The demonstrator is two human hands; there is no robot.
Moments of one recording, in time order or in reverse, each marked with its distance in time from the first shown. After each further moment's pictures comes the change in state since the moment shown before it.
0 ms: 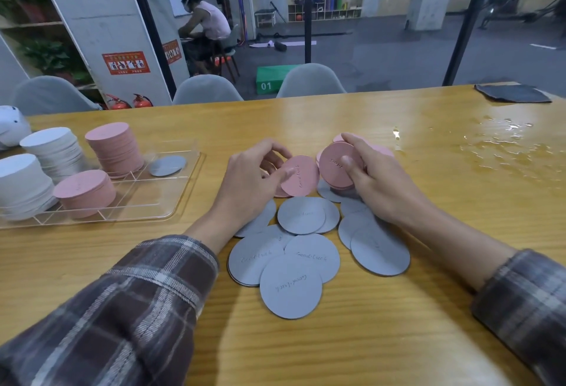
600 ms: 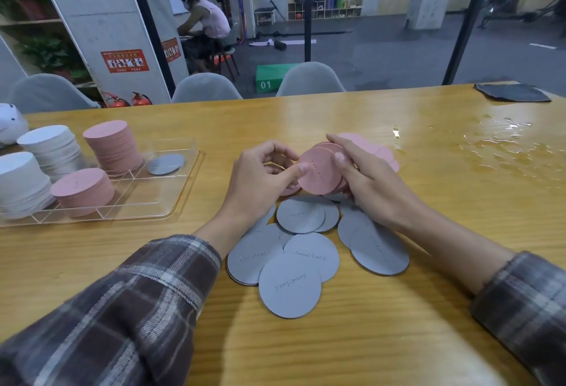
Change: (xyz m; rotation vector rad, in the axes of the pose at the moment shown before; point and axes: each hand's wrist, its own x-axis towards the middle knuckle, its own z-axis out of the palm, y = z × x) left_hand -0.006 0.016 0.010 -0.398 -0.006 -0.201; right_hand -0.003 -0.007 0.008 0.125 -0.046 0.003
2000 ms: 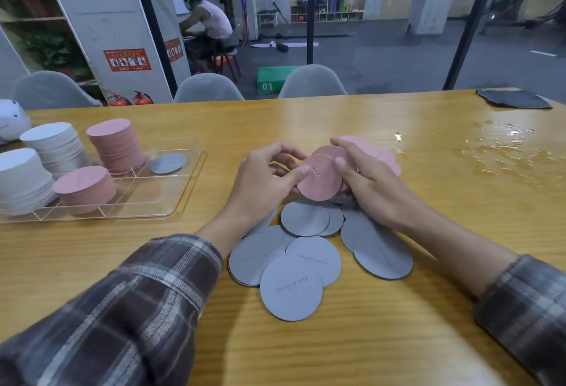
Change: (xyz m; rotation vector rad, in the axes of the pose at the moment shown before) left_hand 0.003 -0.003 -0.001 0.079 -0.042 0.047; right_hand 0.003 0.002 -0.001 0.020 -0.044 0.026
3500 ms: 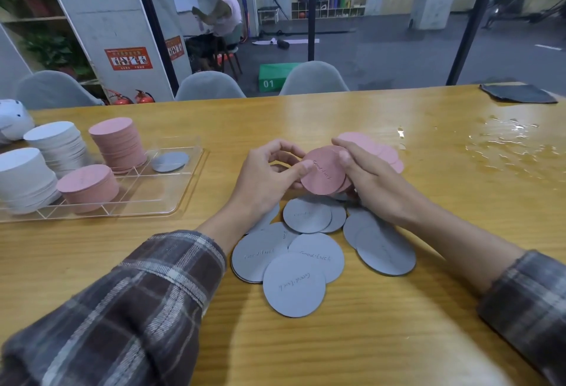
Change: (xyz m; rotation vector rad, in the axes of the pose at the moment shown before) left_hand 0.003 -0.004 0.001 -0.113 -0.015 -0.096; right_hand -0.003 -0.006 0.000 0.035 -0.030 0.010
